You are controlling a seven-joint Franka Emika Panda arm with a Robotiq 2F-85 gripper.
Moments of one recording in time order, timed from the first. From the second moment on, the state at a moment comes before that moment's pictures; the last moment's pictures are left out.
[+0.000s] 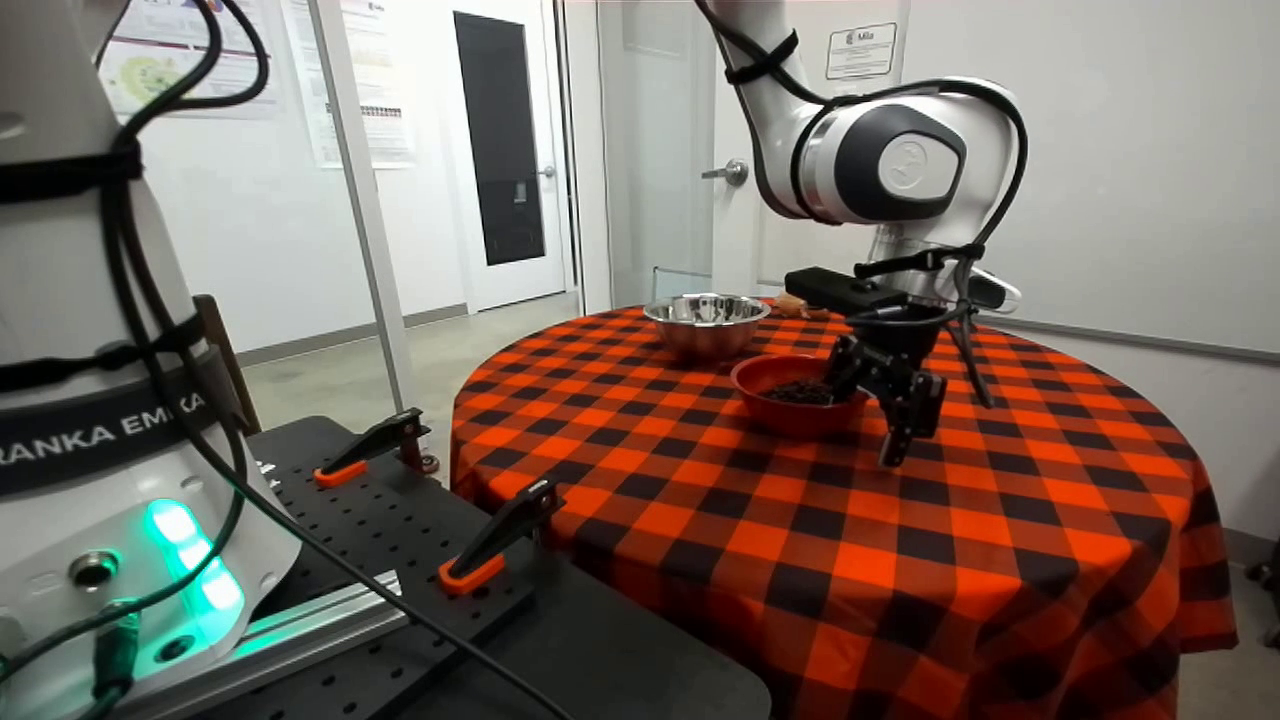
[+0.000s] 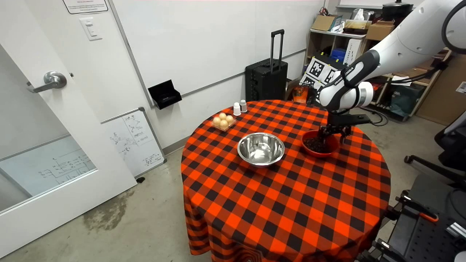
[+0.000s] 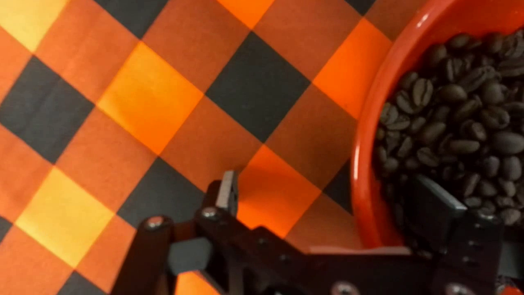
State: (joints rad) arm -0.31 0.72 -0.19 -1.88 0.21 2.40 0.01
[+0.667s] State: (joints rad) arm -0.33 0.73 -0.19 -1.83 0.21 2.39 0.02
